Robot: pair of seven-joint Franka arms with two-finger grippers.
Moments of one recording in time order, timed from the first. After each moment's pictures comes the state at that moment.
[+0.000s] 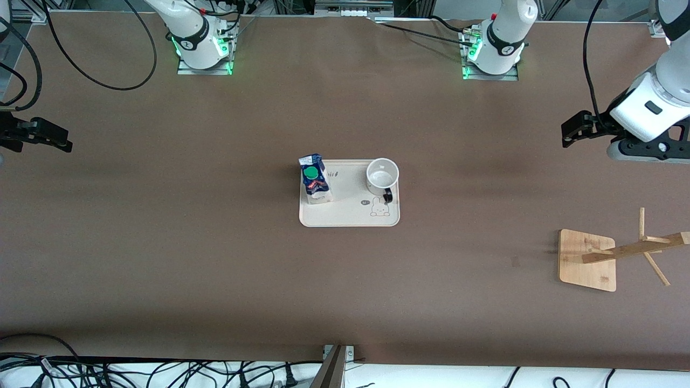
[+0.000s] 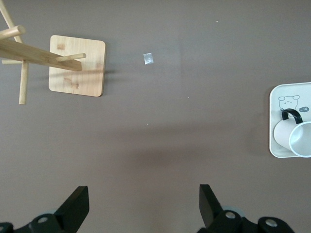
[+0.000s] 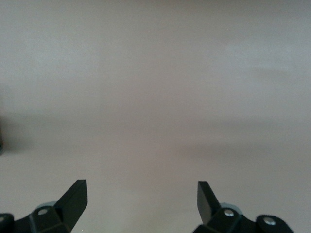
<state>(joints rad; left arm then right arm) -0.04 0.05 -0.03 -1.58 0.04 1.59 -0.03 -0.04 0.12 -0.03 -1.49 -0.05 1.57 -0.10</state>
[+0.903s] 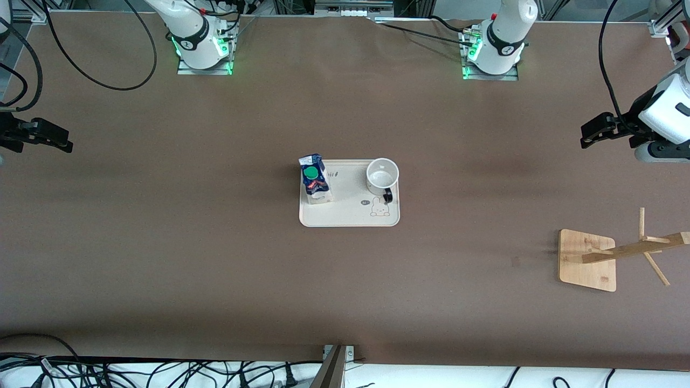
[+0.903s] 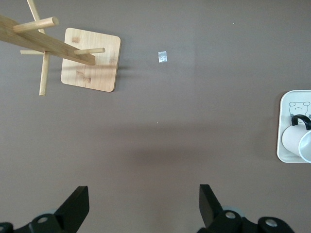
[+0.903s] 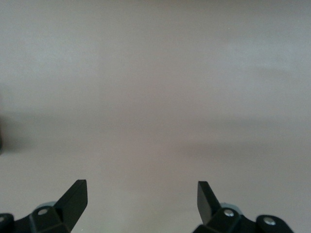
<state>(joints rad) 0.00 0.05 -0.03 -1.57 0.04 1.57 -0.03 -0.04 0.14 -0.03 -1.49 -0.05 1.57 -0.10</state>
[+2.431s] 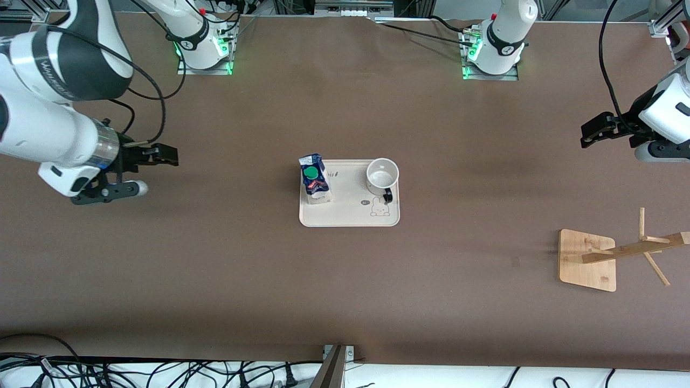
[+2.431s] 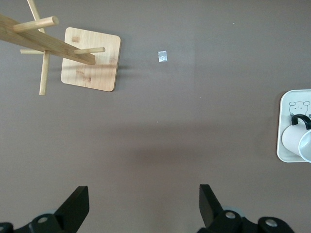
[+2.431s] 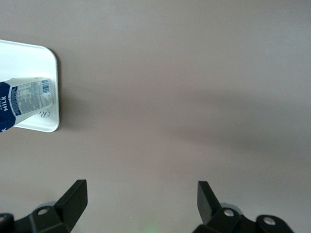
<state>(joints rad) 0.00 0.05 -0.03 -1.57 0.04 1.57 -0.03 0.18 0.29 0.00 -1.49 0.08 1.57 0.01</state>
